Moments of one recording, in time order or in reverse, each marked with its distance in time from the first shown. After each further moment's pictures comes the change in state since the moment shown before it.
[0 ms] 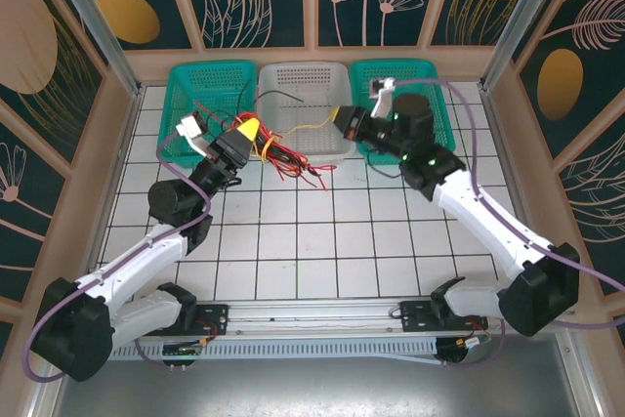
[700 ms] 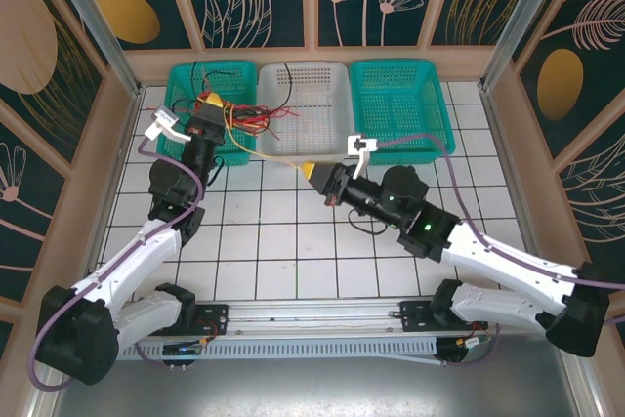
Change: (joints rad) left arm 0.115 -0.023 0.011 -0.383 -0.502 0.268; right arm 0.410 -0.250 -0.204 0.180 0.267 -0.014
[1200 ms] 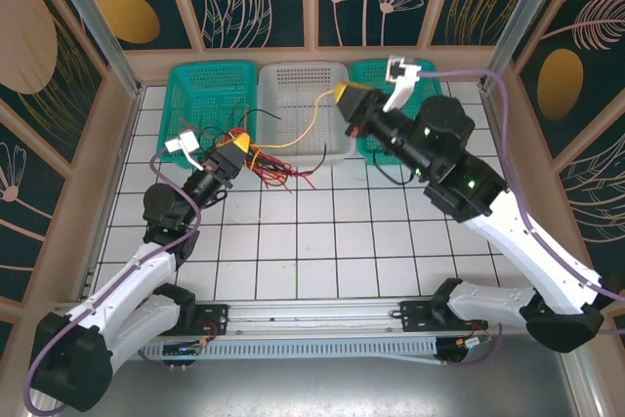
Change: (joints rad) left arm 0.000 -0.148 -0.159 0.064 0.552 -0.008; right arm -0.210 0.134 0.571 -0.435 0.104 -0.220
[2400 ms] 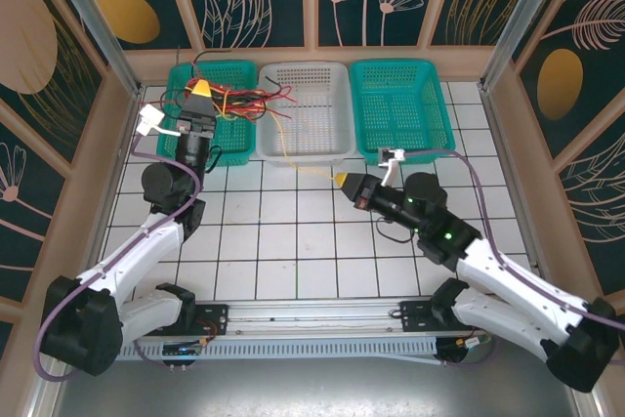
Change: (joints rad) left arm 0.024 0.211 0.209 0.205 -0.530 -0.126; right arm -0.009 -0.340 -0.821 0.323 -0.245 0.376
